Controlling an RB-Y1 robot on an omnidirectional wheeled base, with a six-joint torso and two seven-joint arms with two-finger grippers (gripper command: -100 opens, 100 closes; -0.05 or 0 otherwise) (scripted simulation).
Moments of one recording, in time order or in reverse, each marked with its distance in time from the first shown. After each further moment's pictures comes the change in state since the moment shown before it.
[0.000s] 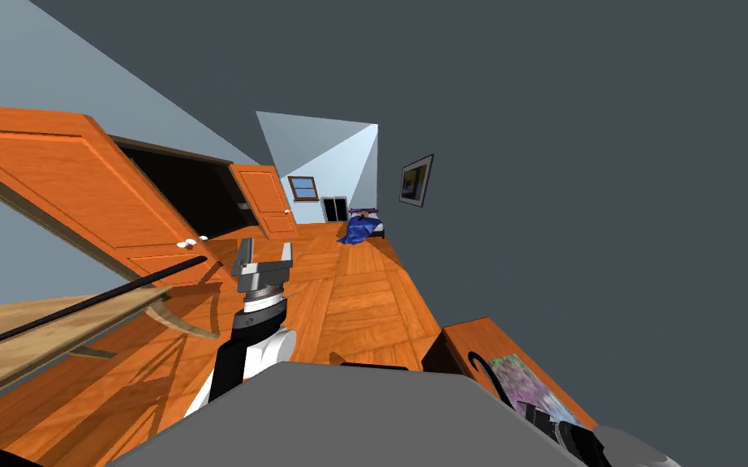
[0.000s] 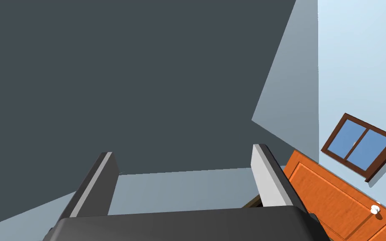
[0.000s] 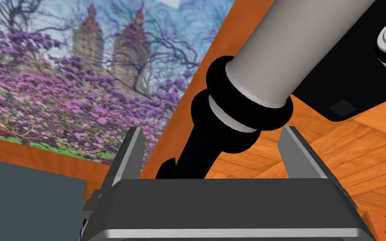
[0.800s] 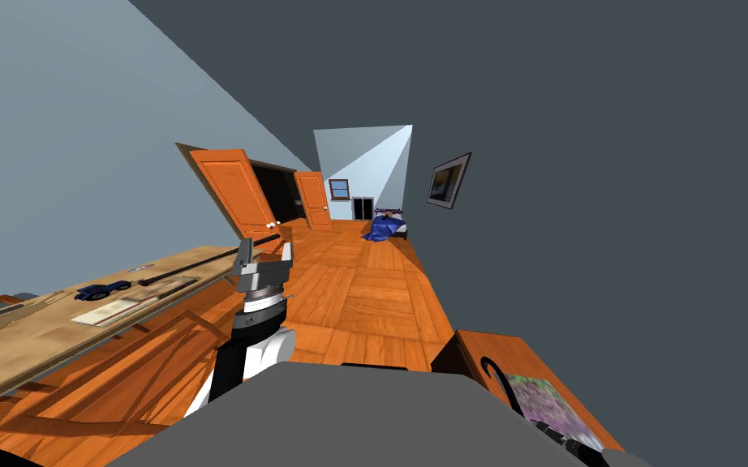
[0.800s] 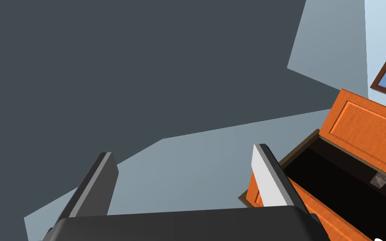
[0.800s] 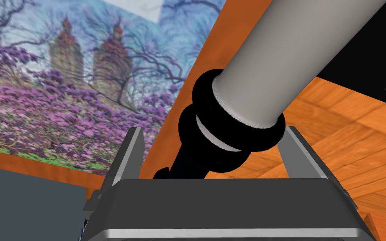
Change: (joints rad) left arm 0.000 0.000 0.000 0.000 0.000 0.000 0.000; right arm 0.067 0.071 -0.148 0.006 0.110 0.080 -0.209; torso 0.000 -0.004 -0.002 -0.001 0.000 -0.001
